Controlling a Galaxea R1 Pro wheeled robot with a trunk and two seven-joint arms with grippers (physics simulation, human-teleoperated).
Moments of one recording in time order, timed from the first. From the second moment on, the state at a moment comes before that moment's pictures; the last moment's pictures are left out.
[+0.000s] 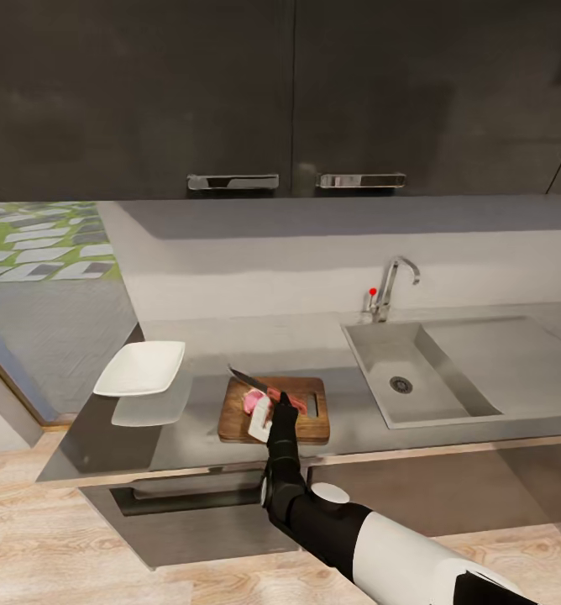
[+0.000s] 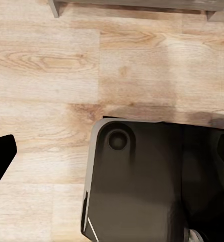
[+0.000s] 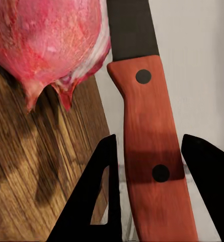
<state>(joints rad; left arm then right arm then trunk) 0.38 0.06 0.03 -0.68 0.18 -0.42 -0.12 -0.76 0.17 1.13 -0.74 0.38 0.67 -0.49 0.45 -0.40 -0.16</state>
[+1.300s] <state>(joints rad) 0.38 0.06 0.03 -0.68 0.18 -0.42 -0.12 -0.76 0.17 1.13 -0.74 0.38 0.67 -0.49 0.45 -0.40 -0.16</state>
